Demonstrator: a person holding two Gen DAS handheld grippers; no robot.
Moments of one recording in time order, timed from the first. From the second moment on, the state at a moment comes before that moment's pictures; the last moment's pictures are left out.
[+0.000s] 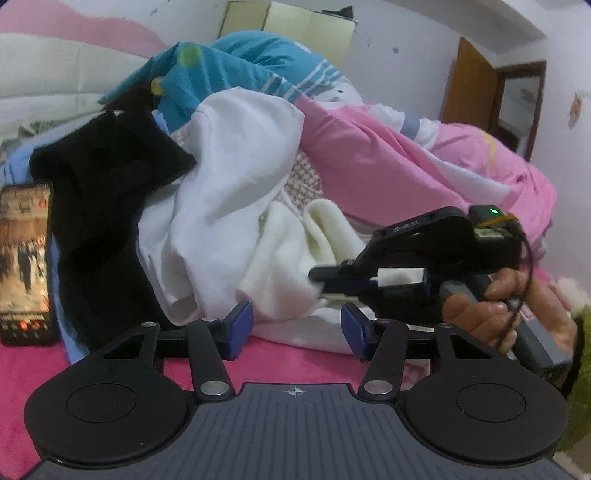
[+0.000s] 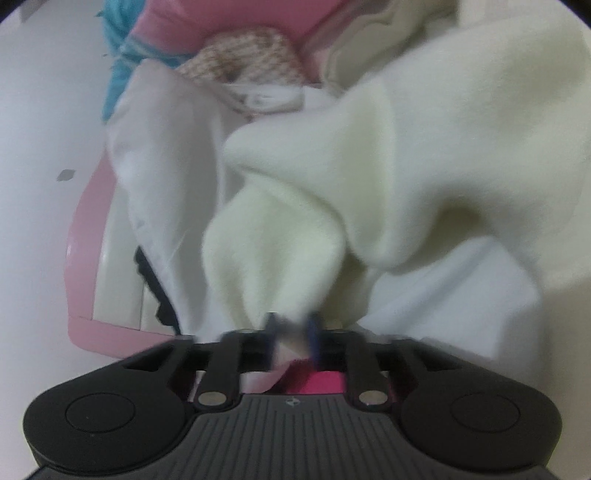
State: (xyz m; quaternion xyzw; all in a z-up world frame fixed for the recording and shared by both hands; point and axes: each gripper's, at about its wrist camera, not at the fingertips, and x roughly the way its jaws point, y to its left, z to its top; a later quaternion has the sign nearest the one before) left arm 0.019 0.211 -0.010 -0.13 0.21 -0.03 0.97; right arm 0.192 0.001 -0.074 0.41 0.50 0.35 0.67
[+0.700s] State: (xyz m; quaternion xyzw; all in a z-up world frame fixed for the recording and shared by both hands) left arm 0.010 0.215 -0.059 -0.40 0.27 -0.24 0.84; right arm 0.087 -0.130 -0.040 0.46 0.43 0.46 0.62
